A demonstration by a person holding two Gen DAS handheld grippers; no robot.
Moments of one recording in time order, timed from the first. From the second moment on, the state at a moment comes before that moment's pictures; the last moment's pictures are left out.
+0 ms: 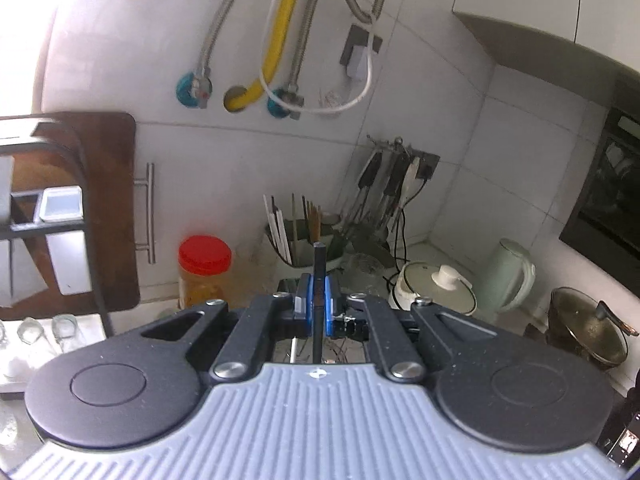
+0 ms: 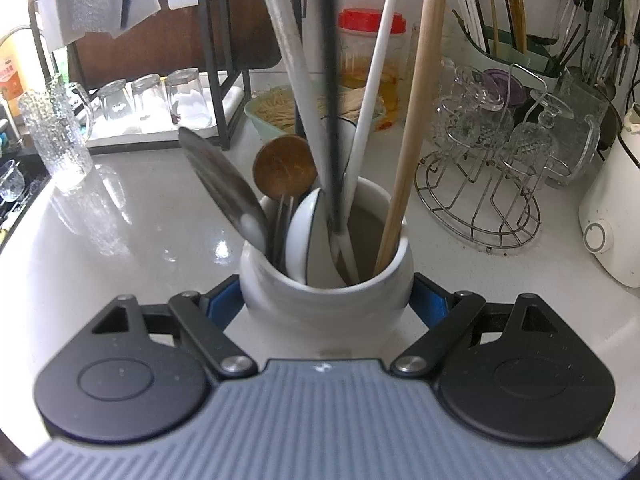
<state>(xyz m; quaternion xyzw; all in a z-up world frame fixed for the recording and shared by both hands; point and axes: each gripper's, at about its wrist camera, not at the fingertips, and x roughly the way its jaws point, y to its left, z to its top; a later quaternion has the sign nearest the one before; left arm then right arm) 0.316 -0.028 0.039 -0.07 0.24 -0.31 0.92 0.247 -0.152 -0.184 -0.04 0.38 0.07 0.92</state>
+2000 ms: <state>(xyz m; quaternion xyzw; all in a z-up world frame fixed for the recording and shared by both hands) 0.305 -0.037 -0.002 -0.03 0.39 -0.25 0.89 0.244 -0.156 -0.171 -0.03 0.37 0.13 0.92</state>
